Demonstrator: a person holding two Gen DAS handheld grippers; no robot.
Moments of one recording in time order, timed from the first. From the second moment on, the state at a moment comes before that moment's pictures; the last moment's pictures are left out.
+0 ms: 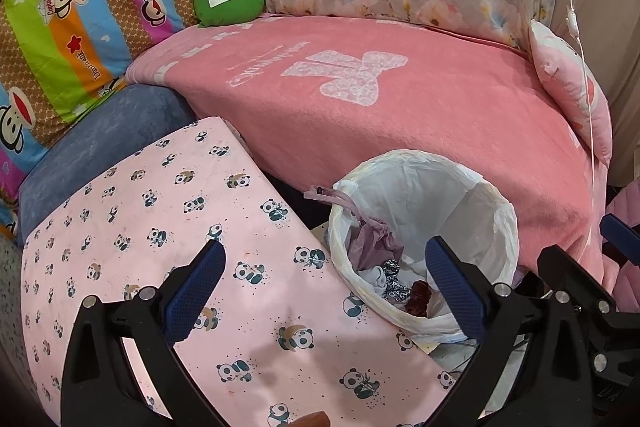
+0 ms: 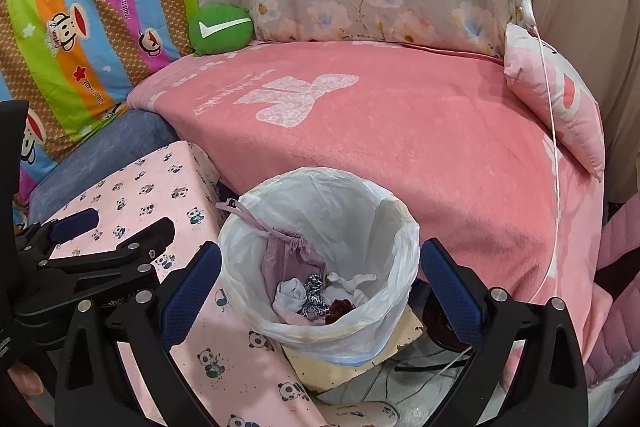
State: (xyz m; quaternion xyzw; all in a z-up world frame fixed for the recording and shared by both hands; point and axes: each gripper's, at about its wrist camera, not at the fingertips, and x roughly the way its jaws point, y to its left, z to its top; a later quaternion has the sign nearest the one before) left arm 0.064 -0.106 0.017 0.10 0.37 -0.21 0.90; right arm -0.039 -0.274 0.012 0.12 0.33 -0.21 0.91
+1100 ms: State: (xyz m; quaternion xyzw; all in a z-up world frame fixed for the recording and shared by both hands) left arm 0.062 -0.119 0.006 0.09 0.39 -0.23 0.89; right arm -0.049 -0.283 0.004 0.13 0.34 -0.23 0.90
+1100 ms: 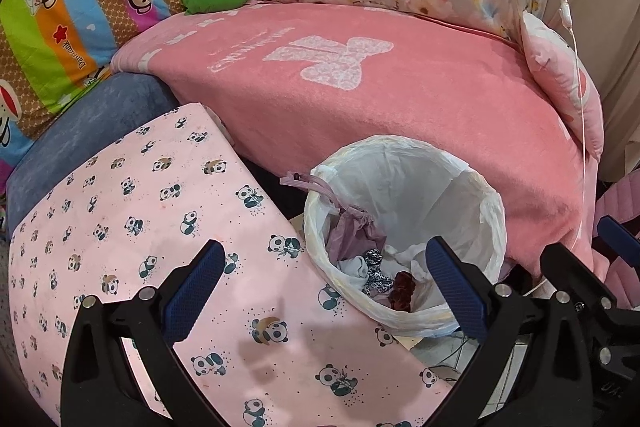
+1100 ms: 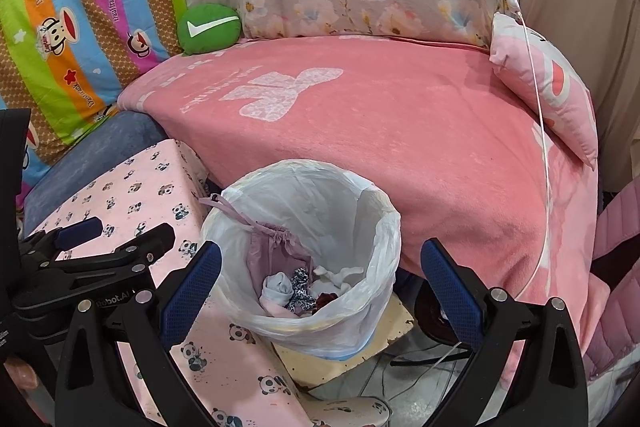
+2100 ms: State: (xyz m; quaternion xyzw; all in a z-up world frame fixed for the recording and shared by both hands) left arm 0.056 -0.126 -0.005 0.12 0.40 -0.19 0.89; right arm -0.052 -0.283 -0.008 0.14 0.35 -0.23 0.90
